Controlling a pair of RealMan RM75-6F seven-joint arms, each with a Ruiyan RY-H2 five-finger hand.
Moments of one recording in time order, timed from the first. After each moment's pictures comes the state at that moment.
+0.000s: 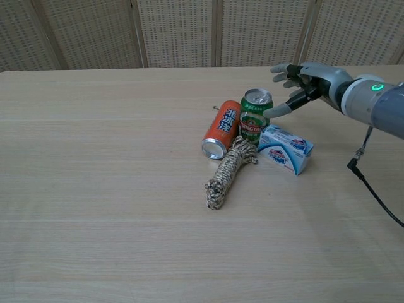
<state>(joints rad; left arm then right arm) -0.15 -0.88 -0.07 -1.79 1.35 1.30 -0.23 0.74 -1.71 0.38 -1.17 -0.99 0.75 0.29</state>
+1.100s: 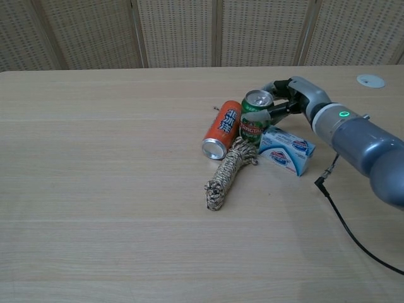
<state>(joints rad) -0.16 -0.89 -0.08 -1.76 1.31 1.28 -0.22 0.76 -1.98 0.43 -0.89 -1.03 0.86 0.43</state>
